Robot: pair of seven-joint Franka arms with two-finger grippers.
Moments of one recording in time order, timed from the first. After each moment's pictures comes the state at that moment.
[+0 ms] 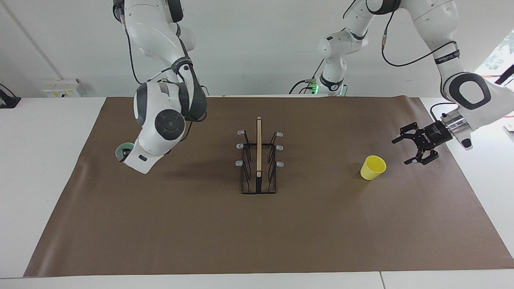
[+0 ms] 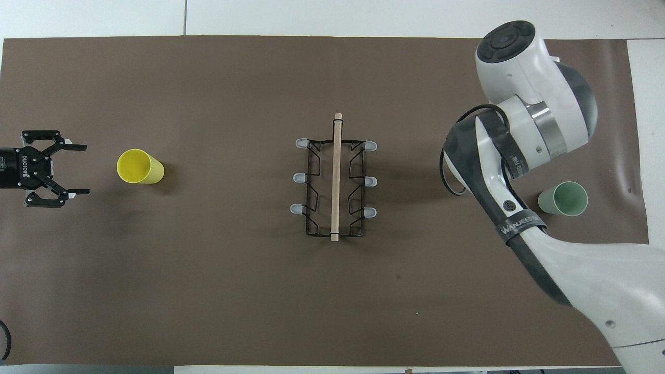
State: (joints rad) left arm 0.33 0.28 0.05 -1.89 -0.78 1.81 -0.97; right arm 0.24 0.41 0.00 -1.56 -0.53 1.53 -0.13
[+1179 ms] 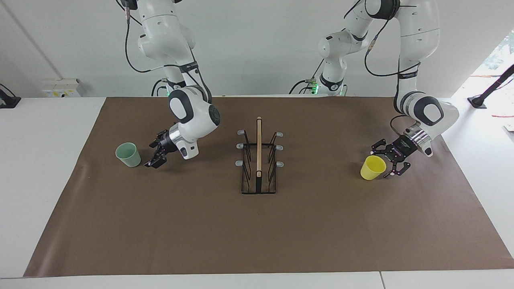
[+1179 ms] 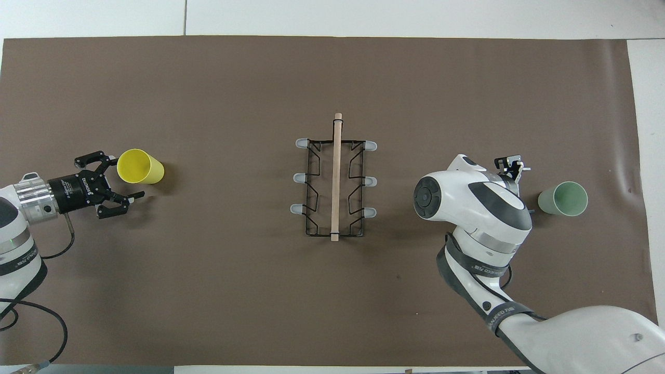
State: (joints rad) left arm 0.27 0.29 0.03 -2.19 -1.22 2.12 -0.78; right arm 0.27 0.22 0.03 -2.21 -1.06 1.90 -0.68
